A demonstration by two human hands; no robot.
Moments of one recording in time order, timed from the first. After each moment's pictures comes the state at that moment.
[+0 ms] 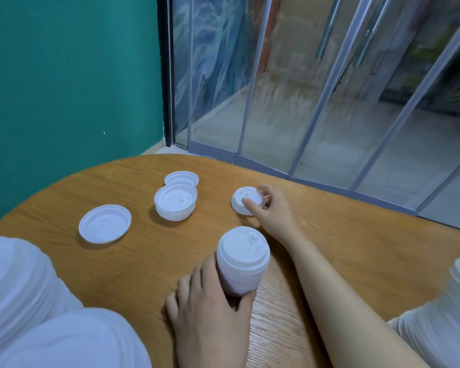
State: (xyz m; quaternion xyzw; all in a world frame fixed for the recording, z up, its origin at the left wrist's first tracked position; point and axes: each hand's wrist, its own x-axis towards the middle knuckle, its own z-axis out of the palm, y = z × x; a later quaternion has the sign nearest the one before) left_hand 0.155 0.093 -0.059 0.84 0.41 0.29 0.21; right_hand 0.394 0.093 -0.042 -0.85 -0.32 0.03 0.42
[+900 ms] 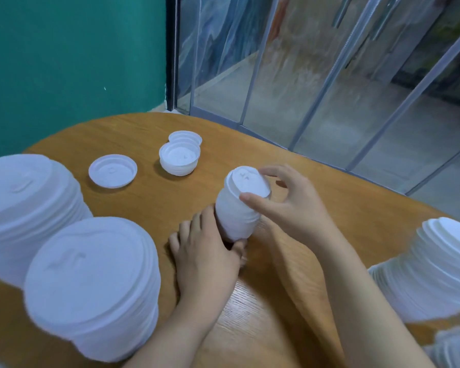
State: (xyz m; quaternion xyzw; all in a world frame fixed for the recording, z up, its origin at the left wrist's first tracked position) left_hand 0.140 0.087 -0.036 0.83 0.41 0.26 0.28; right_hand 0.281 0.013 0.042 -0.83 -0.39 0.07 0.39
